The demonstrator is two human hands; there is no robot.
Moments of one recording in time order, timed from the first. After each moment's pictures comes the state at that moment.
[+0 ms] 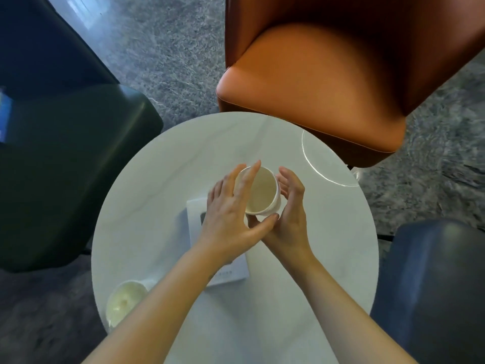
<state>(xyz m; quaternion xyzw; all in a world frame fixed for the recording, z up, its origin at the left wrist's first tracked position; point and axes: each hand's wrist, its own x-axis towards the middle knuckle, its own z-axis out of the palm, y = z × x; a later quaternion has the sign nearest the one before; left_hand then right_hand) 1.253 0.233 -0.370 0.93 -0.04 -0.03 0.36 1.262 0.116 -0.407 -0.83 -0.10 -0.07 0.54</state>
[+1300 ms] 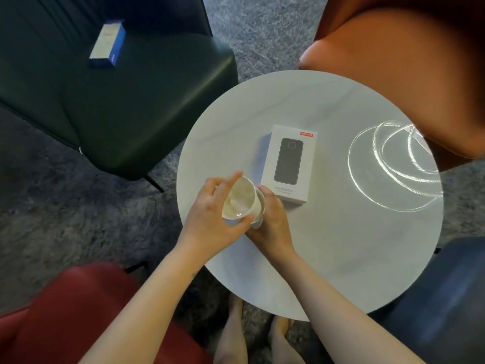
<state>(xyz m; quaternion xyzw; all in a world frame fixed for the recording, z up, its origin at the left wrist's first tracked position) 1.064 0.329 -0.368 0.93 0.14 0.04 0.35 1.118 0.210 -0.444 -0.84 -0.20 0.12 0.50</state>
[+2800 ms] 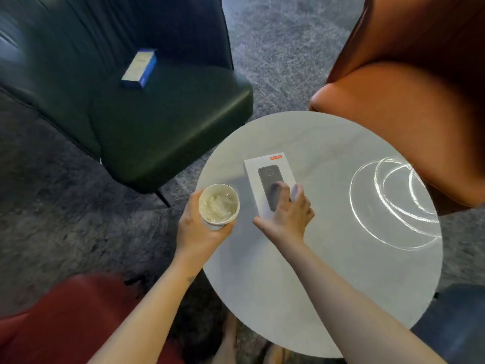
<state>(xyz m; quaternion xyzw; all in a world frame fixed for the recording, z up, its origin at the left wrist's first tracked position) 1.060 0.368 -0.374 0.84 0.31 0.14 0.41 1.173 0.237 -0.418 -0.96 -0.12 0.09 0.24</state>
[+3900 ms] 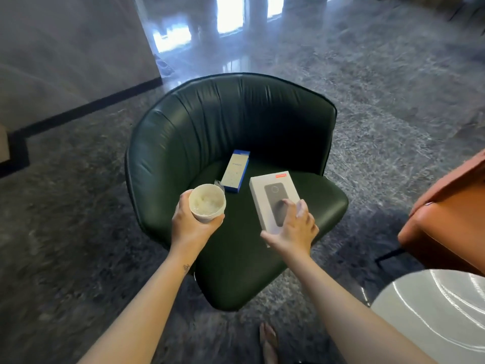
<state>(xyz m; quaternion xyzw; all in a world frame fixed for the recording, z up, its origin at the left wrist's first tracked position) 1.170 0.874 -0.276 0.80 0.40 0.23 0.40 1.290 0.713 -0.324 -0.94 -0.19 0.04 0.27</state>
